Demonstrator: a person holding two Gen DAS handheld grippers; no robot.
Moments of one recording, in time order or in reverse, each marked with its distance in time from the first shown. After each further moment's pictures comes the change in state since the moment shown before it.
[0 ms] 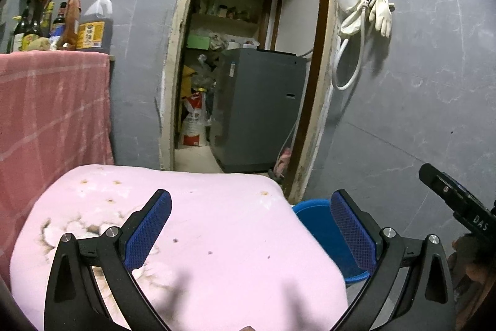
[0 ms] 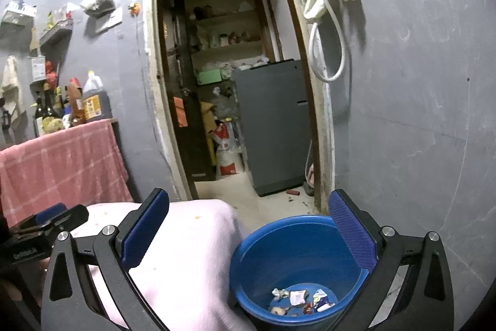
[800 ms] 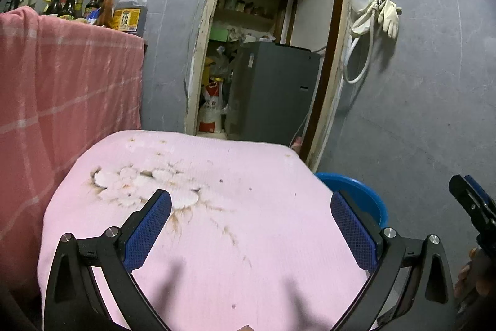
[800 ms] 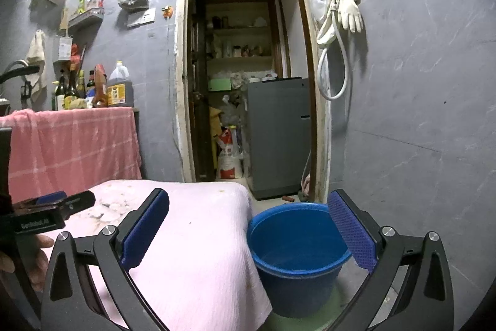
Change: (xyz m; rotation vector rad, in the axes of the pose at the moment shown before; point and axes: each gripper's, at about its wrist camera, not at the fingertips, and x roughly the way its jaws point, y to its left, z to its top) left arm -0.086 0.025 -0.051 -0.039 0.036 0.050; right arm -0.098 0.057 -0.048 -0.106 -0.060 -0.022
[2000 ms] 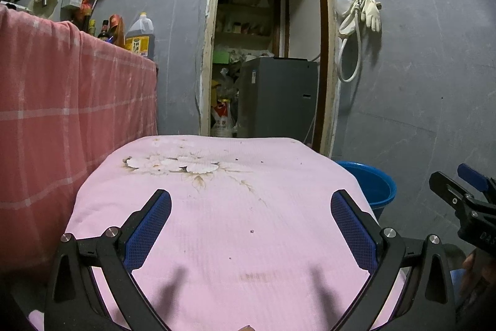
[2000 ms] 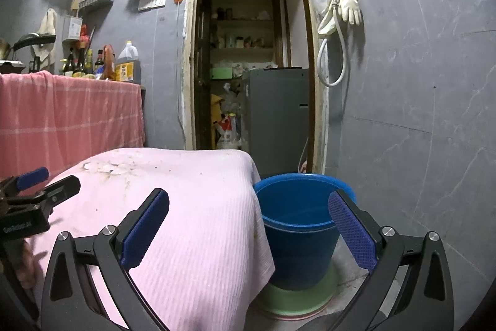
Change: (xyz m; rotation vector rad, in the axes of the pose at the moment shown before) left arm -0.052 -0.008 -0.076 0.111 -0.118 0.060; right arm -0.038 0.020 -0.064 -0.039 0.029 -0.017
